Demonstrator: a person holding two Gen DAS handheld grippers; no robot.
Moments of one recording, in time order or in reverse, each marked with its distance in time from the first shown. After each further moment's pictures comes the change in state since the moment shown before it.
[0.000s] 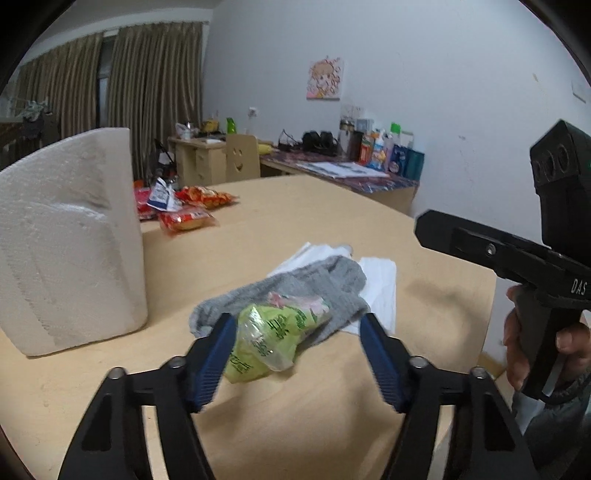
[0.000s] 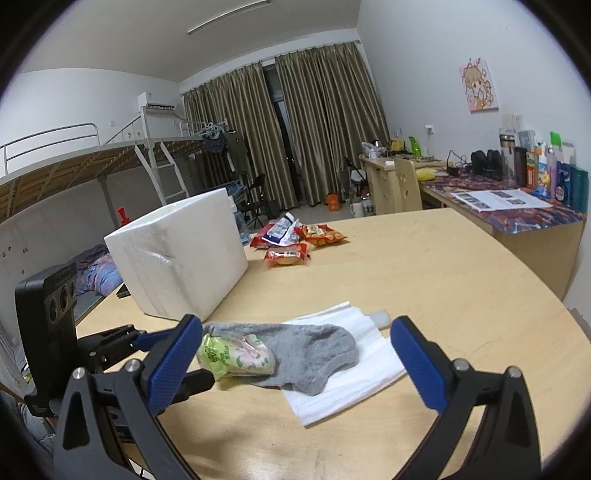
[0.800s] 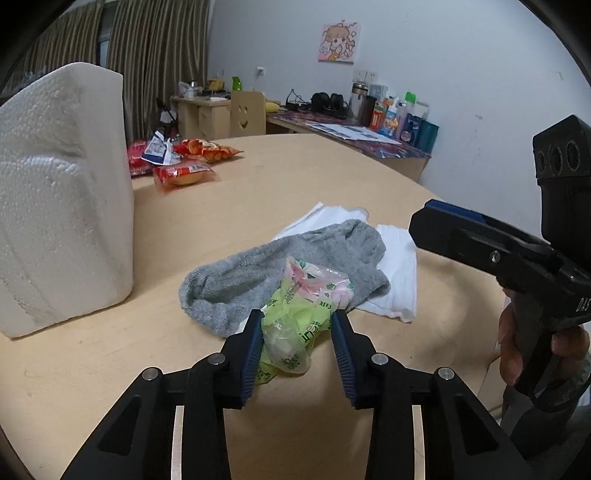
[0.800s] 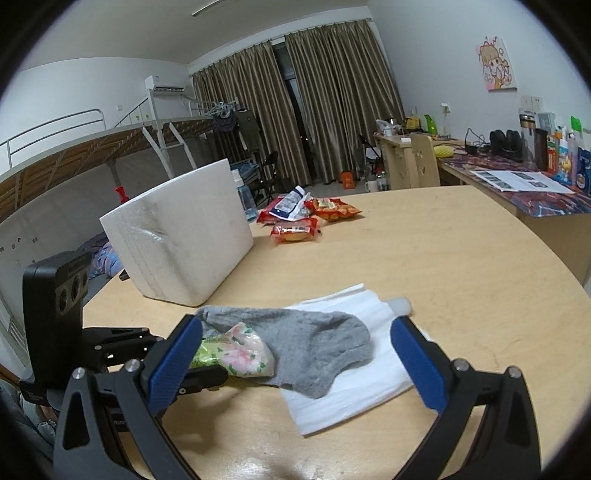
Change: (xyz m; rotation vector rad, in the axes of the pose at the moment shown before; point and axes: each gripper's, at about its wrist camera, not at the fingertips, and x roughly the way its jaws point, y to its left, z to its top) left arm 0.035 0.012 0.002 -0.057 0.168 -0.004; right arm 0.030 -0.009 -0.003 -0.003 0.092 0.062
